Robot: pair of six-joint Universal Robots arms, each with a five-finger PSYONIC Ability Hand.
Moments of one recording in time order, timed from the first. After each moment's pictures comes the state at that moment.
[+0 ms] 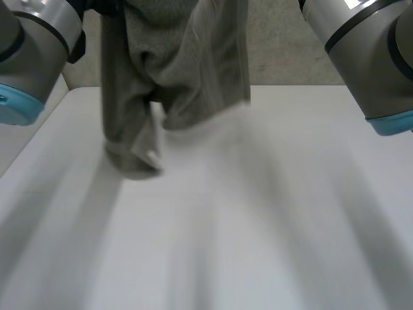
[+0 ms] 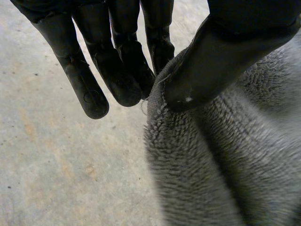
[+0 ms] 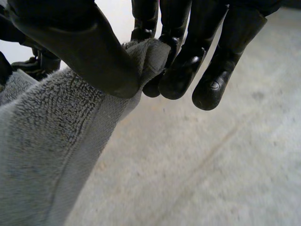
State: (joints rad) left arm 4.33 -2.01 -0.76 3.10 -1.49 3.25; right arm 2.11 -1.25 0.93 -0.29 1.24 2.83; left_hand 1.28 1.34 1.34 1.35 1.14; right_hand 1.32 1.31 1.33 1.34 1.15
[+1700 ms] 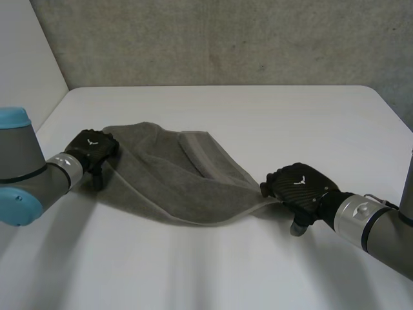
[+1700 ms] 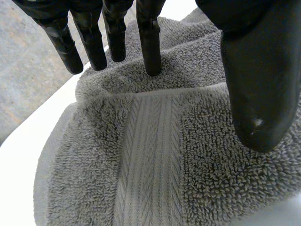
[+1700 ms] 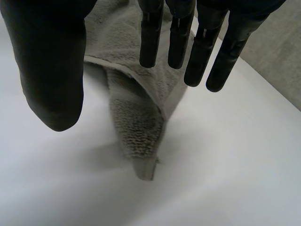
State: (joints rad) left arm 4.59 -2.25 -1.33 3.18 -1.31 3.71; right arm 1.83 -1.30 1.78 0.06 1.06 2.50; left_hand 0.31 0.31 0.32 0.31 0.11; right_hand 0.48 0.49 0.49 0.49 0.28
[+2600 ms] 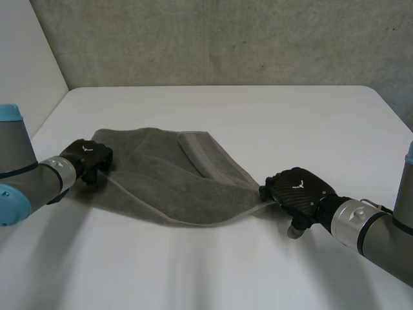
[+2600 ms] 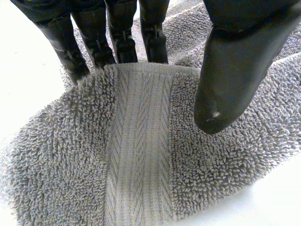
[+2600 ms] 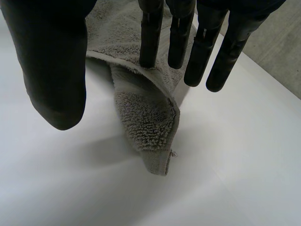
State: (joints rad) left arm 4.62 -2.22 -1.34 3.05 -1.31 3.71; right arm 1.83 -1.27 1.80 0.01 1.06 2.53; left_hand 0.78 0.80 0.80 0.80 0.61; right_hand 0.48 0.49 0.49 0.49 0.31
